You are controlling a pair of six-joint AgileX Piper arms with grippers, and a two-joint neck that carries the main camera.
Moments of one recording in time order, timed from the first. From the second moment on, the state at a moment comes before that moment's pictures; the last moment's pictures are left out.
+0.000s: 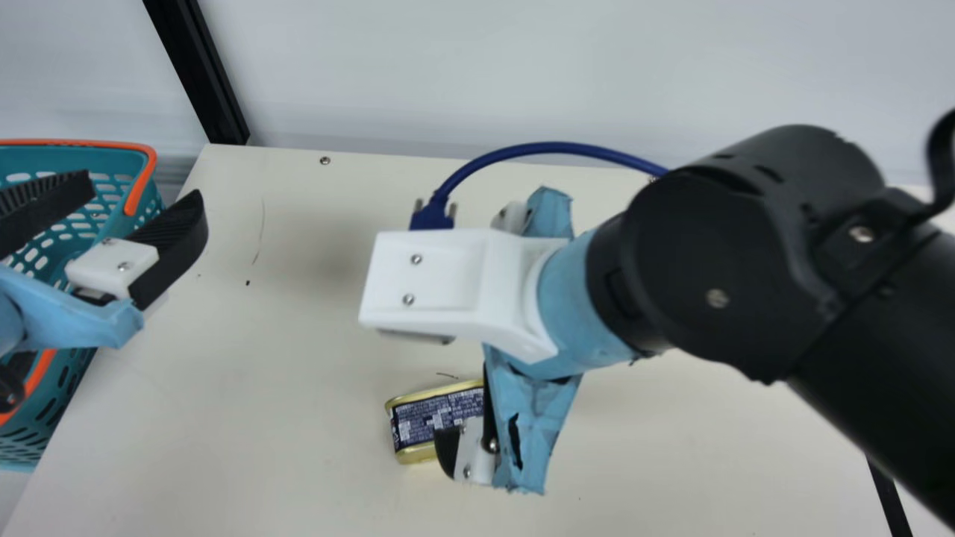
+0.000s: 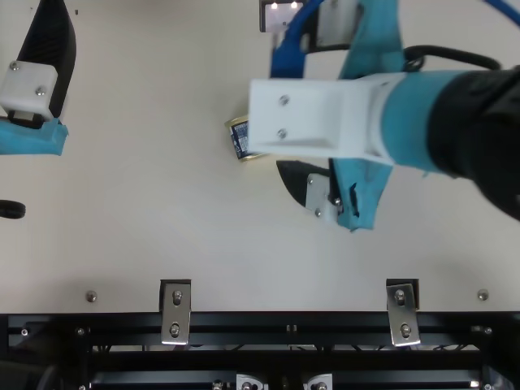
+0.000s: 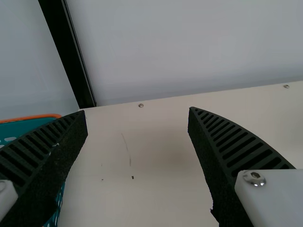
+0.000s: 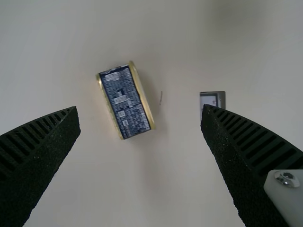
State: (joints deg) left arm -6.7 54.7 -33.5 -21.3 6.1 21.1; right arm 40.2 91.3 -82.3 9.0 60.6 -53.2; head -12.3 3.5
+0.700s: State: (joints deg) left arm -6.7 54.7 -33.5 -21.3 6.1 21.1; right arm 41.9 103.2 -91.6 11.7 69.9 -63.3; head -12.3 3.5
